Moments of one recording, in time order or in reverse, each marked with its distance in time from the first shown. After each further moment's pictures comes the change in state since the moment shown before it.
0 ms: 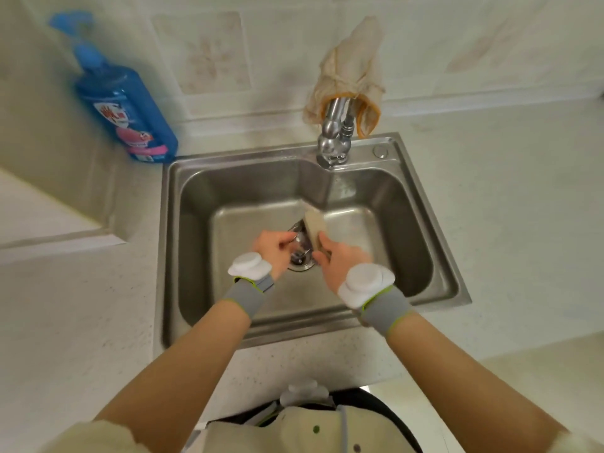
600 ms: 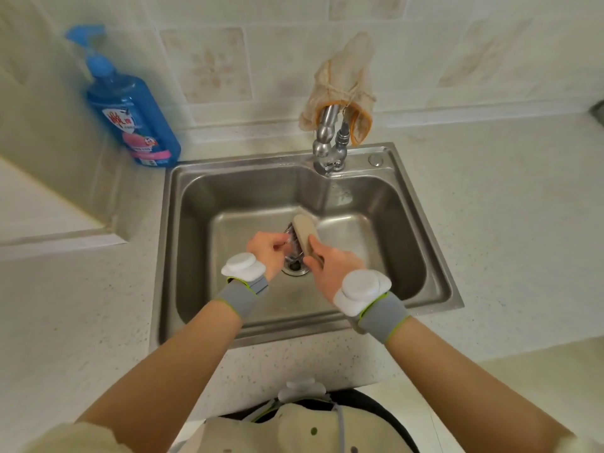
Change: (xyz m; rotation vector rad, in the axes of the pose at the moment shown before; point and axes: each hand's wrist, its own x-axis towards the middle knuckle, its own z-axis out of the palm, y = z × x) left_hand -0.009 0.008 -0.006 -0.009 0.046 -0.018; right_hand -0.018 0.001 0.001 0.006 0.059 -0.059
